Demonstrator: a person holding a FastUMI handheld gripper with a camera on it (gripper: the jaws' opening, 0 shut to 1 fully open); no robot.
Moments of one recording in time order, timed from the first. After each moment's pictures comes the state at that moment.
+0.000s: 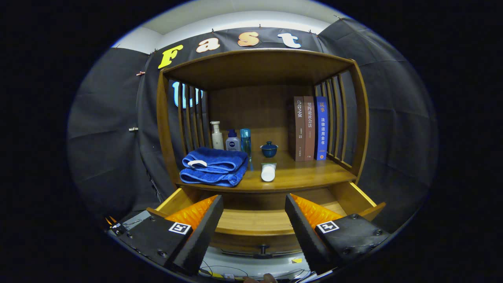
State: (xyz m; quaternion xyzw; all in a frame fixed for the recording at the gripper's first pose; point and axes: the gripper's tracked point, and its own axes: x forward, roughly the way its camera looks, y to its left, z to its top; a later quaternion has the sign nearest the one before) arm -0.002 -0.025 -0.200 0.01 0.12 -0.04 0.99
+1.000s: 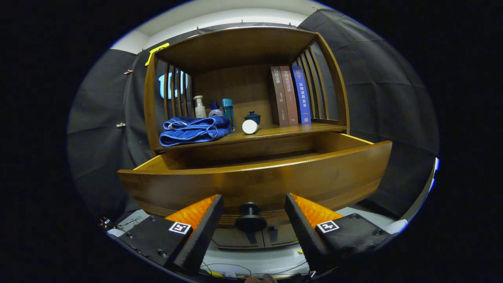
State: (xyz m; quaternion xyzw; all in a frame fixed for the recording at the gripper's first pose) arm -0.019 -0.054 -0.322 0.04 0.14 -0.08 0.99
